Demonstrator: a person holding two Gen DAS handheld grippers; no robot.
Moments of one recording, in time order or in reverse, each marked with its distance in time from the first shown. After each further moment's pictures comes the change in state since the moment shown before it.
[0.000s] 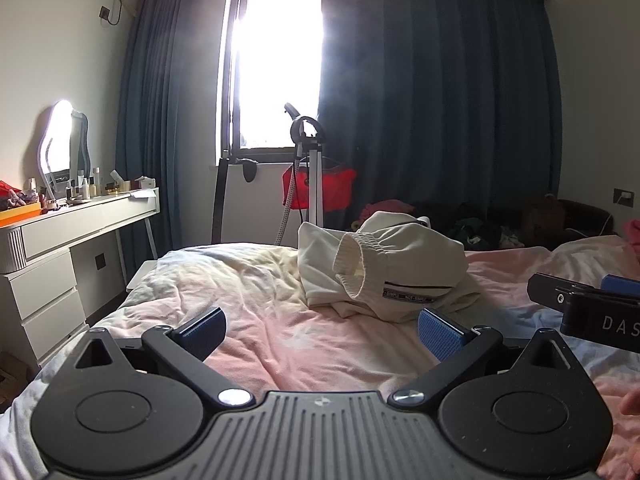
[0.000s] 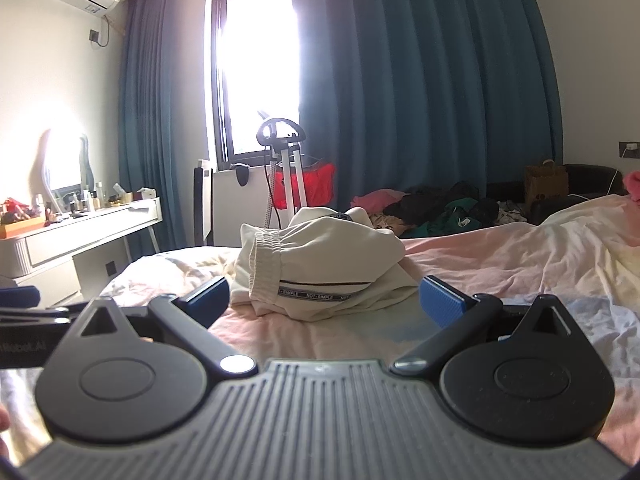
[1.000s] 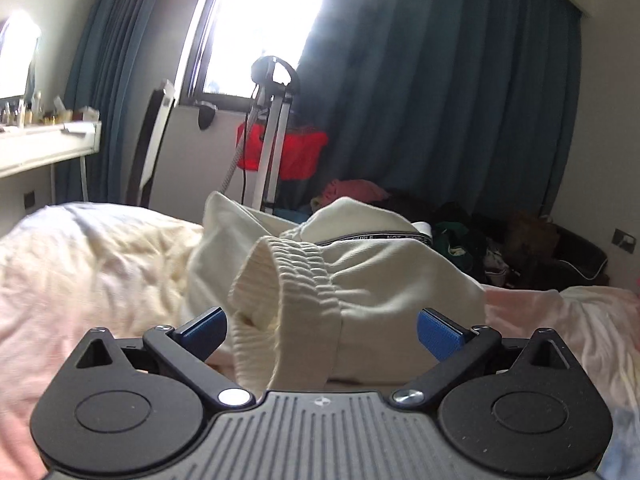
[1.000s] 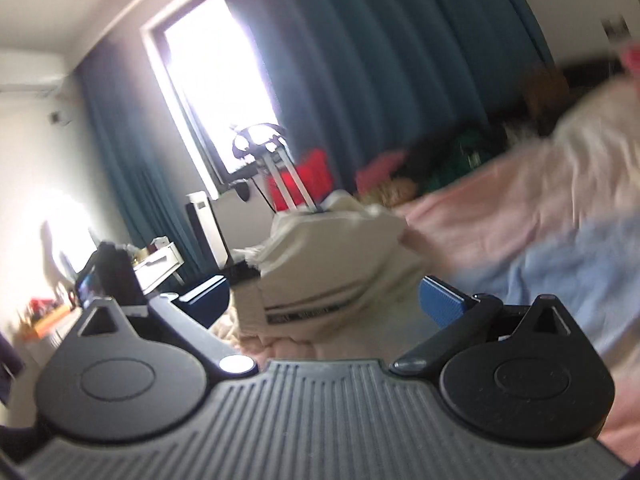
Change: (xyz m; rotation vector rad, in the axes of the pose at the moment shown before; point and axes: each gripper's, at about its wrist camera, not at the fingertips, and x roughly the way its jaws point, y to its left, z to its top) left arm 0.323 -0.059 0.037 -0.187 0.119 -0.138; right arm 0.086 -0.094 -0.001 0.383 0.064 0.089
